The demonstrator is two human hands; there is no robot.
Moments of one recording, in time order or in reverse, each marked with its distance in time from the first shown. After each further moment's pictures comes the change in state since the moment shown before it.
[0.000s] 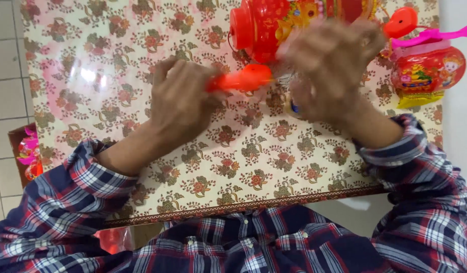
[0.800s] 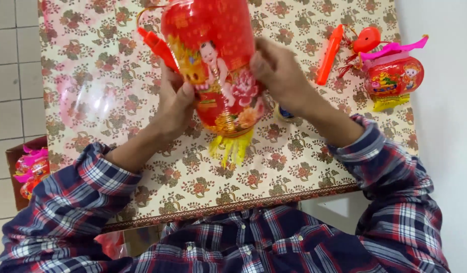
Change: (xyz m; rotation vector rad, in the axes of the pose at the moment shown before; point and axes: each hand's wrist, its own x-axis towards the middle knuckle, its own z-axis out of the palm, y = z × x) left_hand 0.003 -0.009 0.002 -1.434 0.037 -0.696; right_hand 0.091 -0.053 -0.011 1.022 -0.564 0.955
